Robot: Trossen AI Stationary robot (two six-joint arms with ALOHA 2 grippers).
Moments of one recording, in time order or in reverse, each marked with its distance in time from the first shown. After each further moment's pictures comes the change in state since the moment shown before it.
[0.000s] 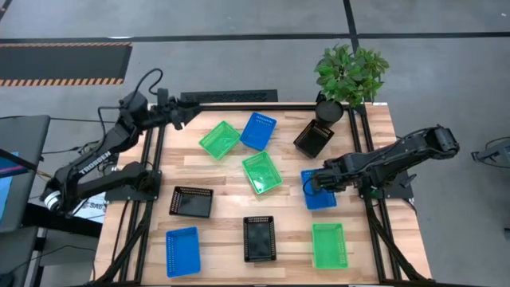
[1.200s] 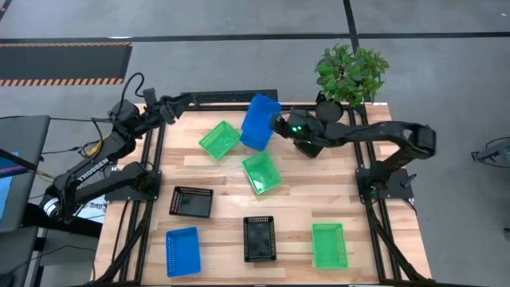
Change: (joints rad) left arm -0.003 -0.095 -0.062 0.154 -0.186 -0.142; right arm -0.471 0.265 0.252 1.084 0.296 -0.309
